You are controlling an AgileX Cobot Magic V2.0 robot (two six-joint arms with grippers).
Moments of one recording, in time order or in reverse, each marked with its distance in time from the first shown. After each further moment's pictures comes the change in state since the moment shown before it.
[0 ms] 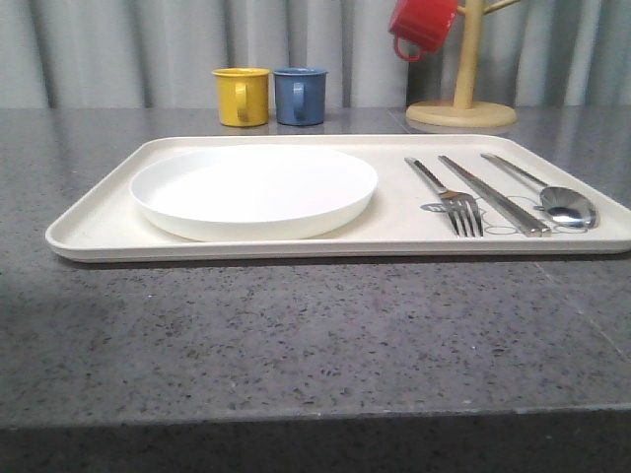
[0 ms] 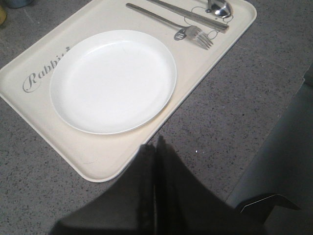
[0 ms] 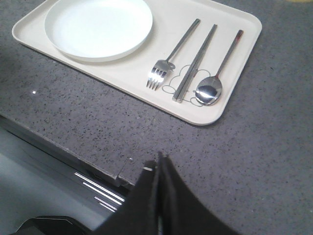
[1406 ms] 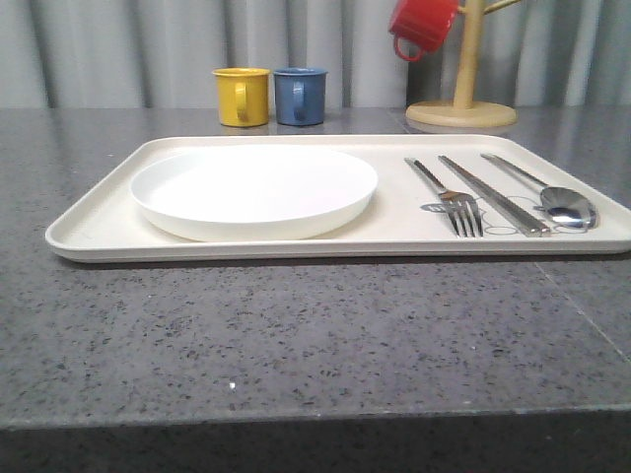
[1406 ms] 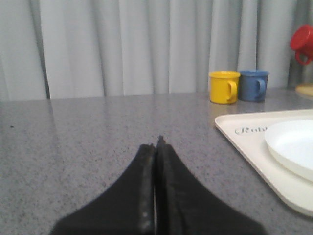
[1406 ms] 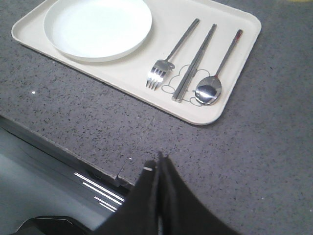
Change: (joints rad) left arm 0.725 -0.836 0.953 -0.094 -0.856 -0.002; right arm 0.000 0.000 0.000 -0.002 0.000 0.002
